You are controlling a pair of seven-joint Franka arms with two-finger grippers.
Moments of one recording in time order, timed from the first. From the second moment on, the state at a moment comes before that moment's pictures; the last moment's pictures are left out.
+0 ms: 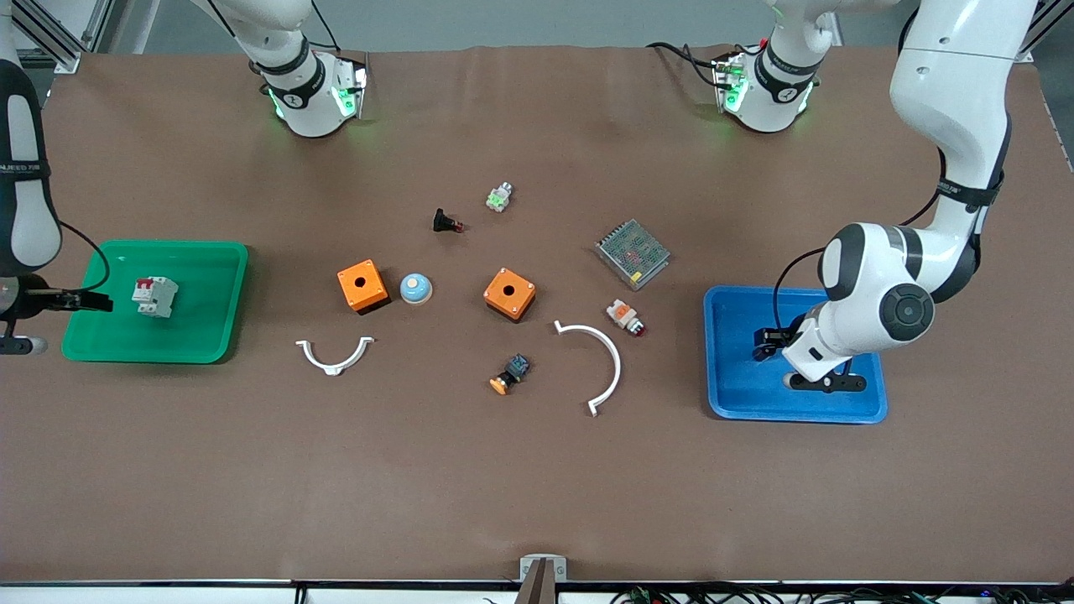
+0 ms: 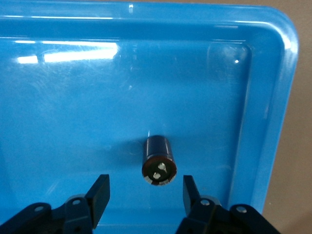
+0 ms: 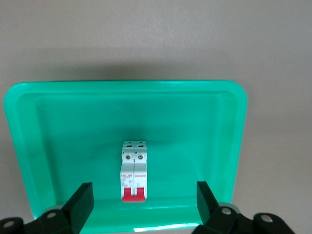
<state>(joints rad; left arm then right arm) -0.01 0.52 -0.12 -1.87 -0.01 2.25 -0.09 -0.41 0.40 -0.03 -1.82 -0.13 2.06 -0.33</state>
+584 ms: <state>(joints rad) -0.01 0.55 -0.13 -1.87 -0.01 2.28 -0.09 -0.43 0.40 -0.03 -2.01 -0.08 2.23 -0.37</state>
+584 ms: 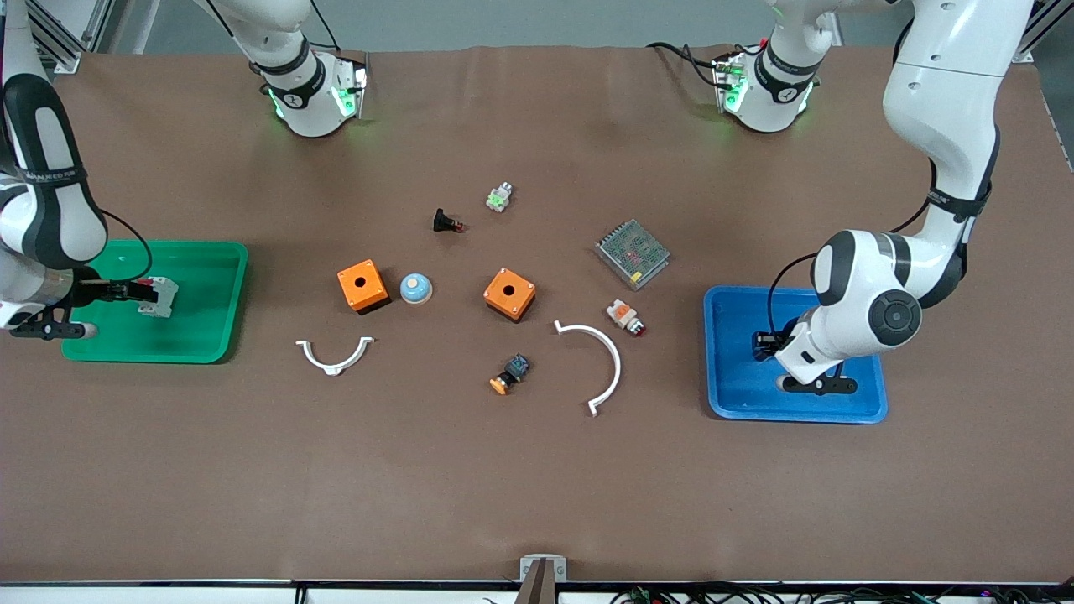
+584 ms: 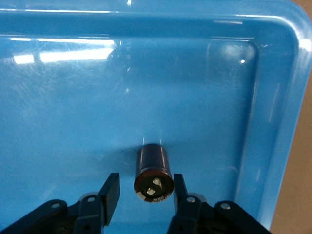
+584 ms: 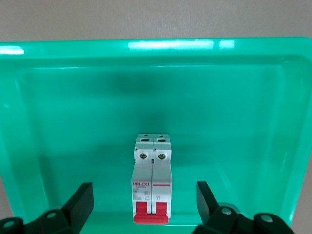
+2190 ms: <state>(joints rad) -0.28 0.43 -0.43 -1.86 -0.01 2.25 -1.03 -0.27 0.27 -0.01 -1.80 -0.05 1.73 -0.13</state>
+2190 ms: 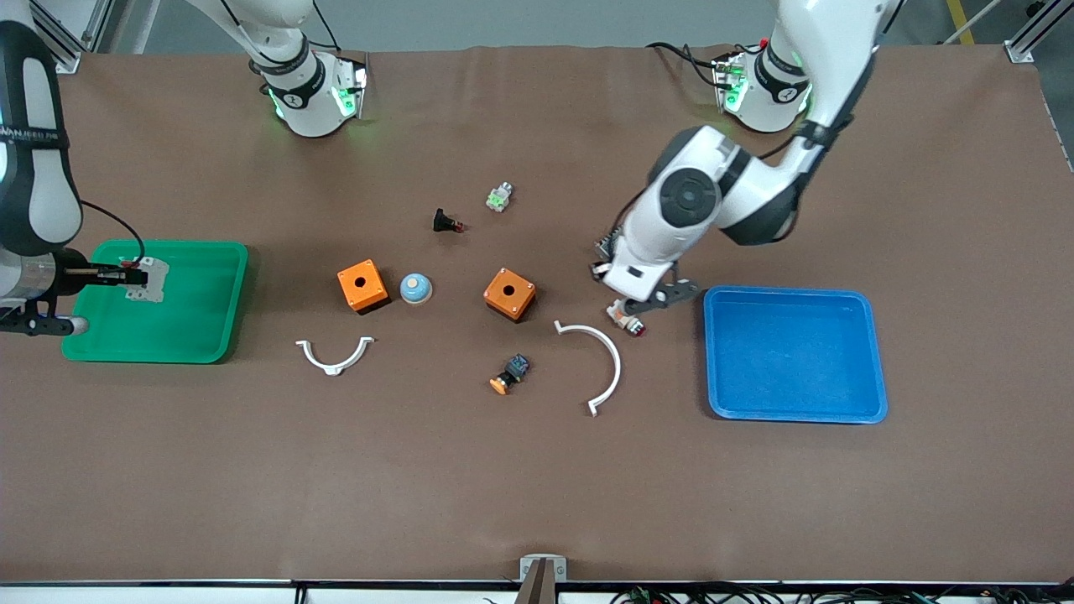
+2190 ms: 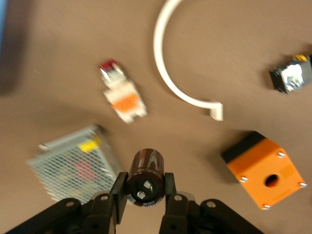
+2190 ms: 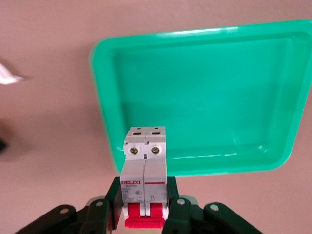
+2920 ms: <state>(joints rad) -0.42 0.61 -0.42 -1.87 0.02 2.40 -1.25 0.13 0.37 0.00 -1.66 0.11 1.80 0.24</state>
